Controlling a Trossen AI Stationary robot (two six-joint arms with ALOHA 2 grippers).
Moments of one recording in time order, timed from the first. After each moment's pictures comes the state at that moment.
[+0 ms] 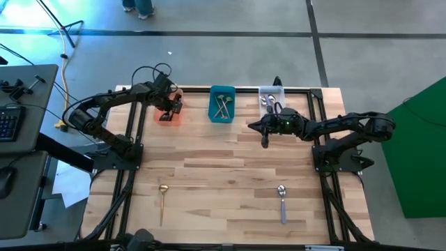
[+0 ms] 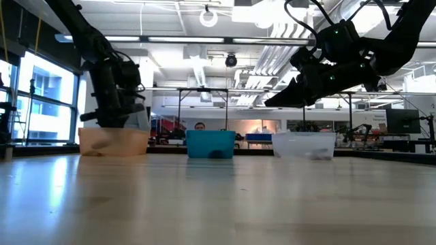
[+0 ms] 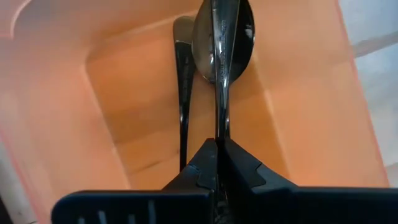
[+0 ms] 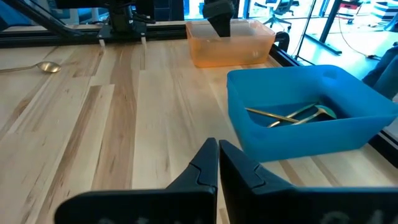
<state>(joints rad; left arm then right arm) 0.98 1.49 0.77 -0.50 0.02 -0.25 -0.37 1.38 0.36 0.72 -0.17 -0.09</state>
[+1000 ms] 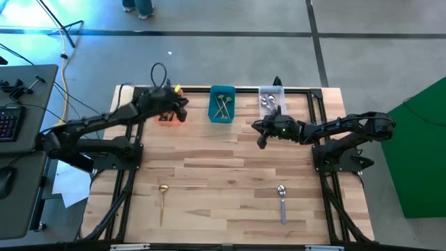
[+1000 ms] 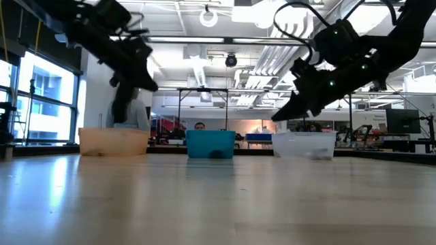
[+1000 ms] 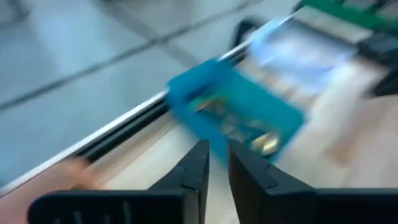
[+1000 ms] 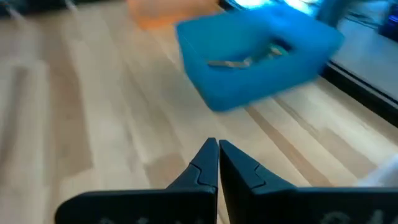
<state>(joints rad) 0.62 1.02 0.58 -0.03 -0.06 -0.14 -0.26 1.38 0.37 0.57 0.15 0.08</state>
